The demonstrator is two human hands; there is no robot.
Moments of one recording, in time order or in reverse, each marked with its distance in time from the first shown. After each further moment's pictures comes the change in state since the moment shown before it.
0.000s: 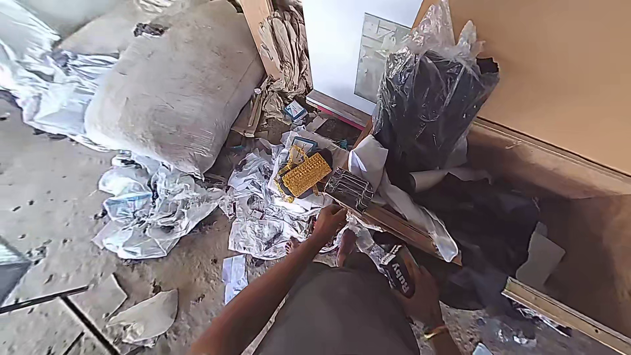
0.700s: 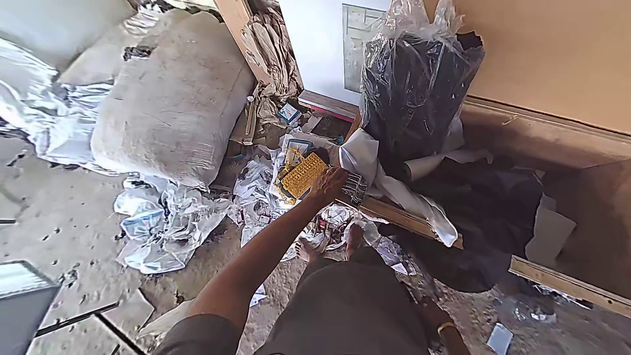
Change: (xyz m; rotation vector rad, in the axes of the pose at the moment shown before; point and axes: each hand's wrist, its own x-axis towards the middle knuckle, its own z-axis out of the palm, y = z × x) left_hand 0.054 0.088 -0.011 1.461 -0.111 0.706; right_hand -0.041 0.076 0.043 0.045 -0.835 0.597
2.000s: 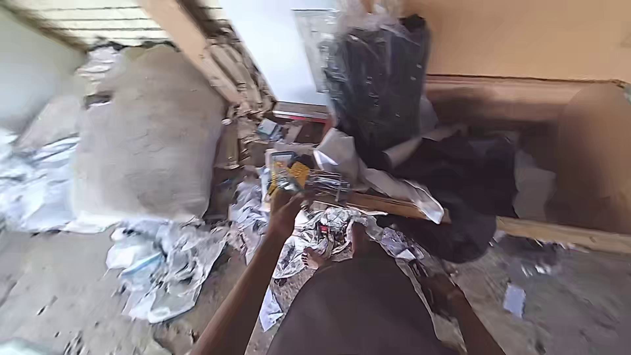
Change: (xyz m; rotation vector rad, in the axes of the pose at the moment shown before) left_hand -0.087 0.019 -0.028 -1.571 0.582 -0.333; right_hand 0.027 0.014 -0.001 0.337 0.104 0.068
